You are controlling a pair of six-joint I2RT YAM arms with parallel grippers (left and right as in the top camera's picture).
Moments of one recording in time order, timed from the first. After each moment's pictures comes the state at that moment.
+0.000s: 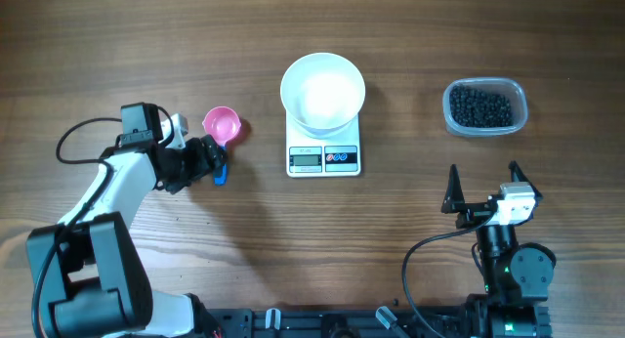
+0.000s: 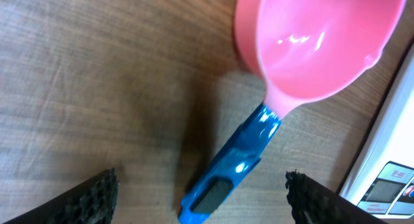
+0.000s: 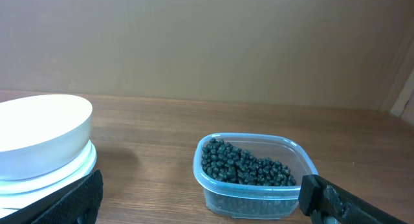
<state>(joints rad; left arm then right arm) 0.19 1.64 0.83 -0.49 0.37 -0.26 -0.04 0.02 0.01 0.00 -0.07 -0.05</state>
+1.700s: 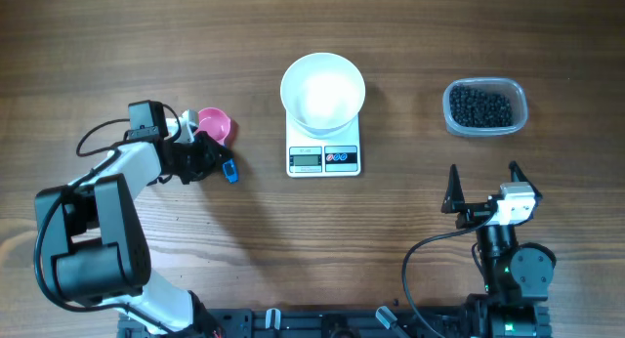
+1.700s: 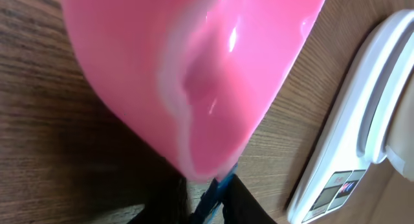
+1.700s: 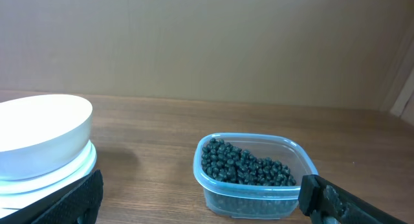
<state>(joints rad) 0.19 1.80 0.86 -0.37 0.60 -0.34 -0.04 0.02 0.01 0.00 -0.07 -0.05</state>
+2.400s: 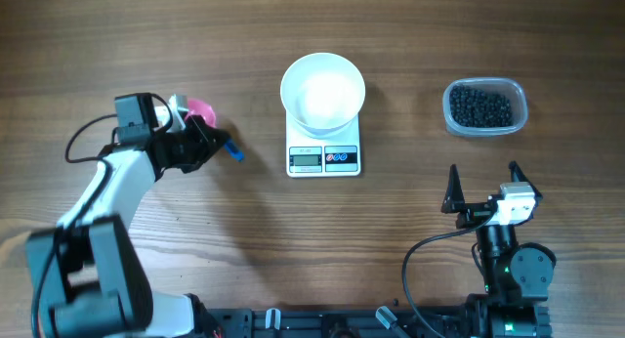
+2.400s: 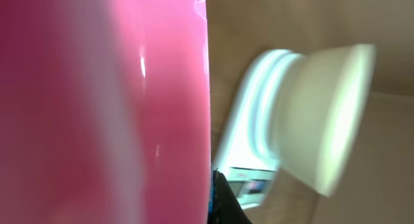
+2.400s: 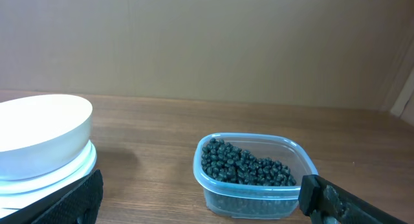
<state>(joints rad) 0.19 1.59 0.85 -0.33 0.71 -0.55 -0.04 0.02 0.01 0.00 -0.07 -0.05</state>
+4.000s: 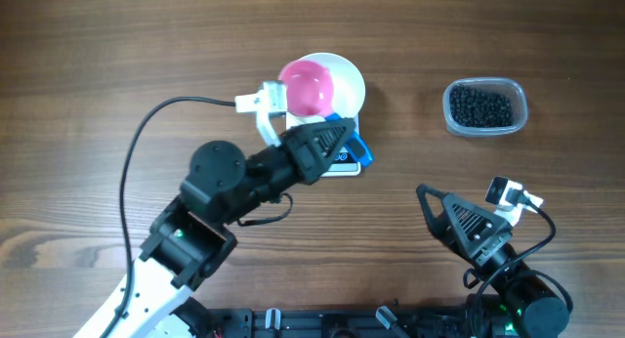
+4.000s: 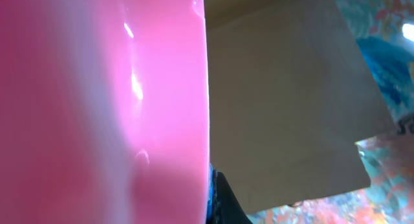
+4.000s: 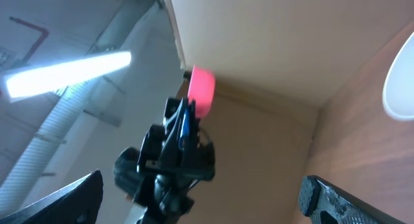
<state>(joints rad) -0.65 0.99 0.85 0.08 0.34 -1.13 -0.04 0.02 0.01 0.56 -0.78 1.75</state>
